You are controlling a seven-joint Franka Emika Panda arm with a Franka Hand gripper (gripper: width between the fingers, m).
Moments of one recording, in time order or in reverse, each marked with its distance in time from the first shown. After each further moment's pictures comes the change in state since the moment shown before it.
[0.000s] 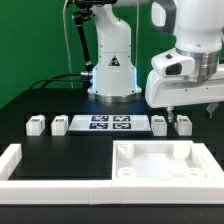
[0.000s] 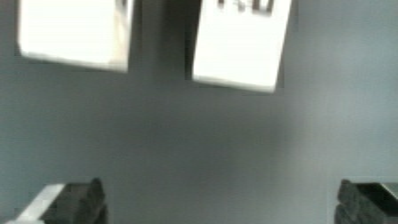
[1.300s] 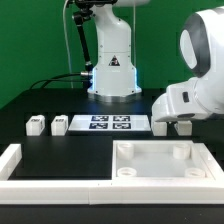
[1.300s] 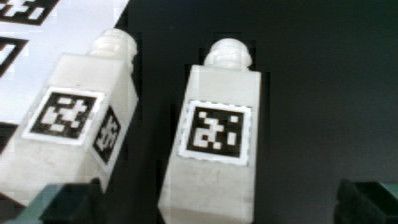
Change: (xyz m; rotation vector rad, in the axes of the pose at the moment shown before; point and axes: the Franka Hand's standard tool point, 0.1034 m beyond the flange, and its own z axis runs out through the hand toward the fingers) arm -0.019 -0.010 0.028 -0.011 -0.648 0.027
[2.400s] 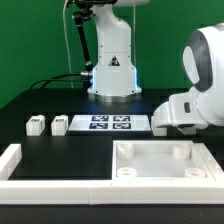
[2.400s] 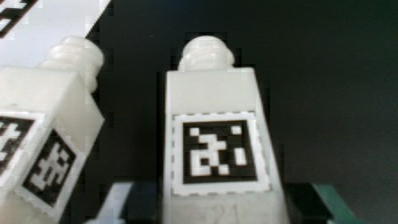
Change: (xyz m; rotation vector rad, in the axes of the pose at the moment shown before) arm 0.004 -0.009 0.029 -0.014 -0.057 0.029
